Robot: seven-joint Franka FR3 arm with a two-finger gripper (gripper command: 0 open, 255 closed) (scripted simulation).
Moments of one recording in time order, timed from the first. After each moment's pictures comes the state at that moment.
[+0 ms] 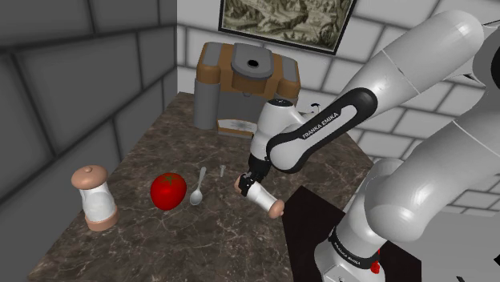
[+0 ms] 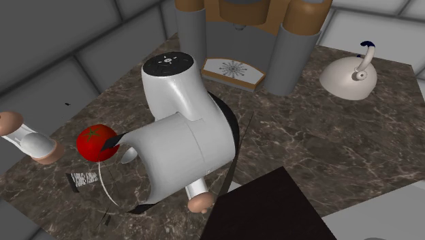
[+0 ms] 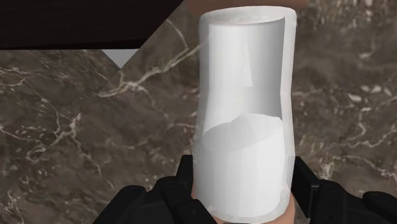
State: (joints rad) arm 0.11 -0.30 0.05 -2.90 0.07 2.65 0.14
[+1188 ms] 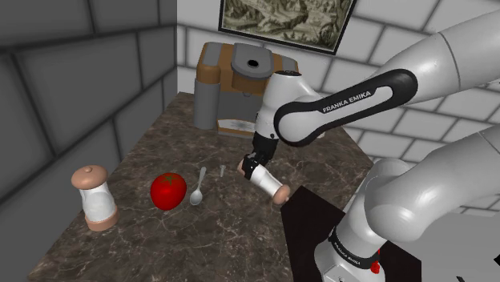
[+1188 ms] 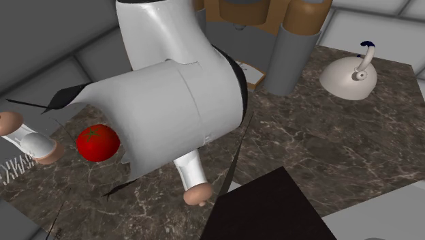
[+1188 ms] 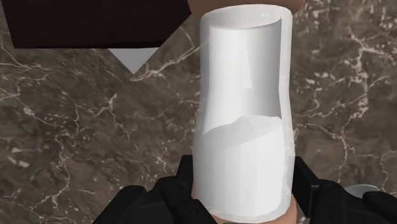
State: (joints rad) arm 0.11 -0.52 0.05 -2.83 0.06 2.36 0.15
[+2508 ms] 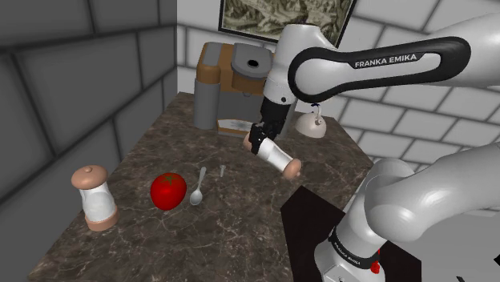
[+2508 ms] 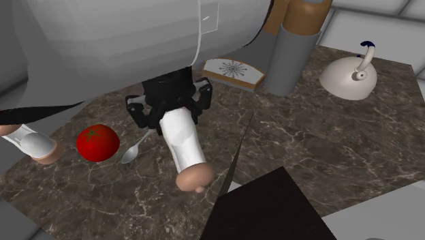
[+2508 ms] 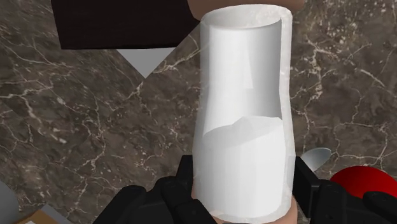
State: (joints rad) arm 0.10 -0.67 0.04 -2.65 0.05 2.02 0.15
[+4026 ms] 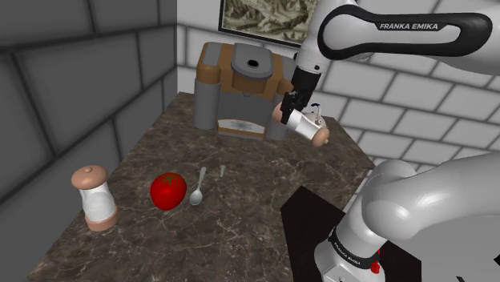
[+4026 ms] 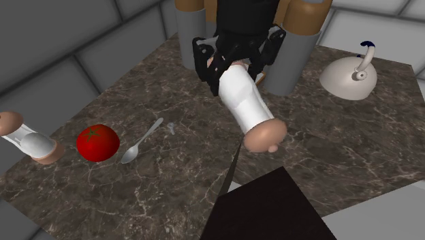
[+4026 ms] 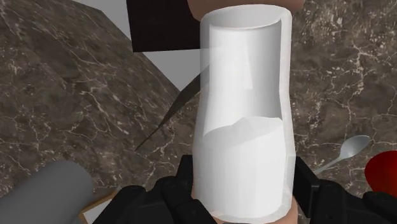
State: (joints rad) arm 0.01 -0.74 -0.15 -2.49 -0.08 1.80 -0.06
